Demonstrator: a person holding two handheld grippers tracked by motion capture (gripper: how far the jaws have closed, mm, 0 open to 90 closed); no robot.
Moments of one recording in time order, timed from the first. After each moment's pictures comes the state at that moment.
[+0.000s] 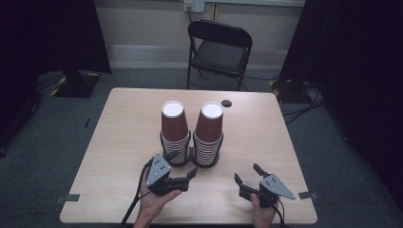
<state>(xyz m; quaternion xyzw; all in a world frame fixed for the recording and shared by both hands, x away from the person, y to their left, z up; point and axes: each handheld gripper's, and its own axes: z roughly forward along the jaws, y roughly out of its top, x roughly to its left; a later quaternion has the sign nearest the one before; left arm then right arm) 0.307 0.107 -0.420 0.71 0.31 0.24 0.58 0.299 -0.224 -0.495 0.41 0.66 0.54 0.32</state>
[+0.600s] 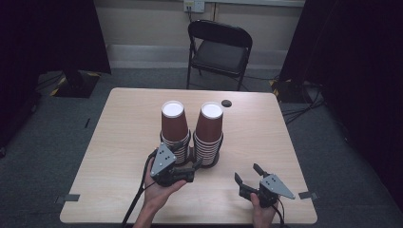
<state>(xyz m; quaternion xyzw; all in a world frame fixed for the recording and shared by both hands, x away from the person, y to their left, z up) 0.321 0.097 -0.395 0.71 0.31 0.24 0.59 0.299 -0.224 -0.495 0.42 0.66 0.54 0.32</state>
